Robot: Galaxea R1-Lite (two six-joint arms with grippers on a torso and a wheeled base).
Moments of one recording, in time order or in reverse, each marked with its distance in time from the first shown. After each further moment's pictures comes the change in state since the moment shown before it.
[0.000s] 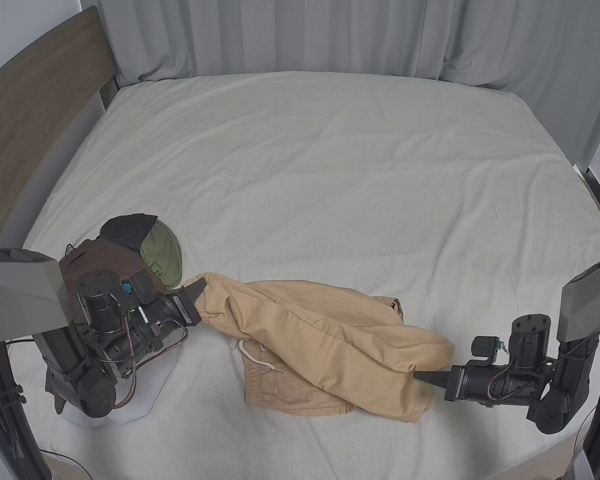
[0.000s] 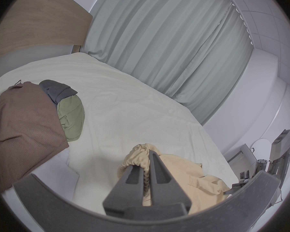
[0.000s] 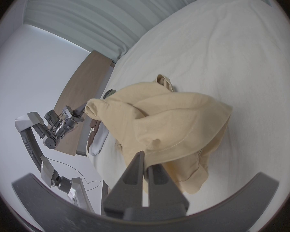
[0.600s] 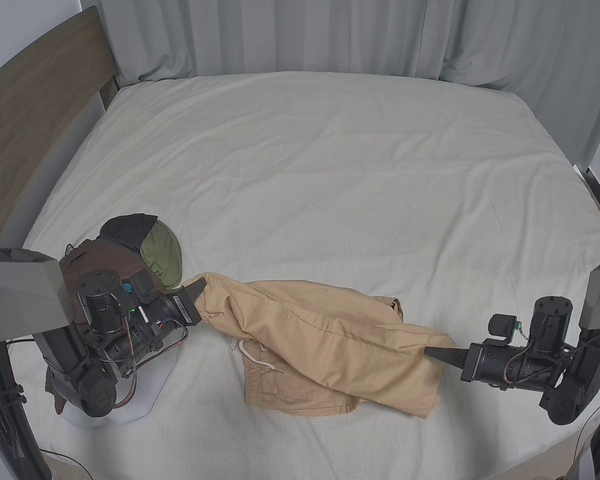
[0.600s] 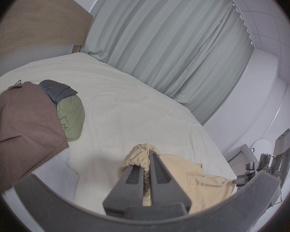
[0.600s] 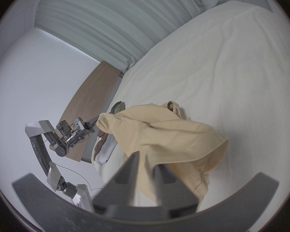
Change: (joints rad) left arm 0.002 0.003 -0.004 0.000 0.000 0.000; right arm -0.063 -0.117 -0.015 0.001 0.061 0.003
